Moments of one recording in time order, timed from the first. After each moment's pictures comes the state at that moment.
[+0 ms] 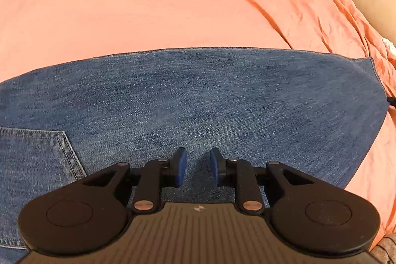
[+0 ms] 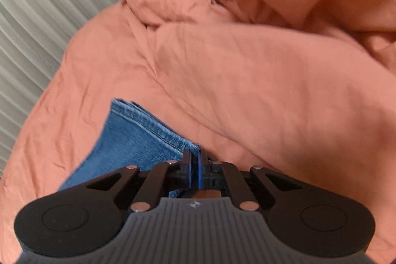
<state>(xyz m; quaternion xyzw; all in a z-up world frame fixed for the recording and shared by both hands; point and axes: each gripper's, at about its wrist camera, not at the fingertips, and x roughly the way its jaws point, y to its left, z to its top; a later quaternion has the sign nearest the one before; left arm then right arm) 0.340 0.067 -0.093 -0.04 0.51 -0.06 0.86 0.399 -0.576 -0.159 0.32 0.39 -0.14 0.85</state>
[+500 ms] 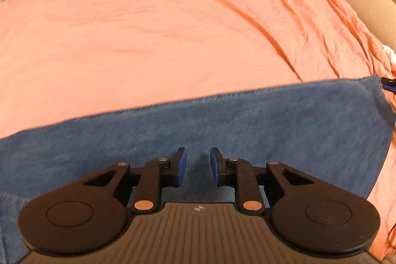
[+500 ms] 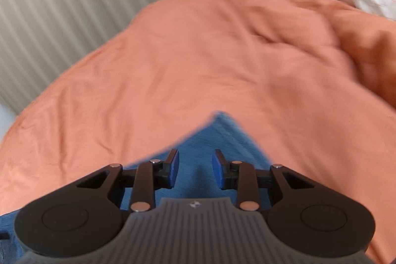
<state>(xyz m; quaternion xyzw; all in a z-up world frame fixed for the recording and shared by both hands) 0.407 0.066 -0.088 -0.04 0.49 -0.08 0.87 0.474 -0.501 -0.124 0.21 0.38 0.02 0.90</state>
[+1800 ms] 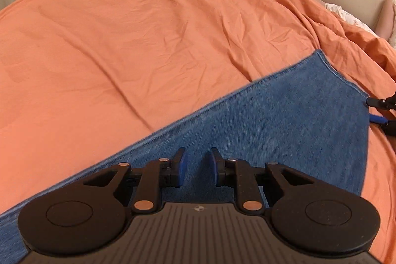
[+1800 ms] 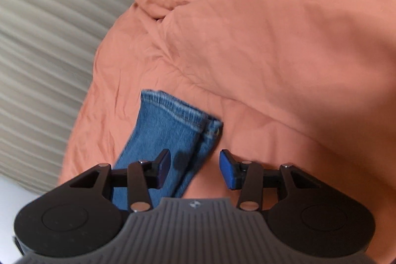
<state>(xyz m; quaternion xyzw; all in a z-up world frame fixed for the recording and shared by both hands) 0.485 -0.166 -0.123 0.05 0.46 -0.22 0.86 0.370 -0.589 -0.192 0.47 0.35 -0.06 0.81</state>
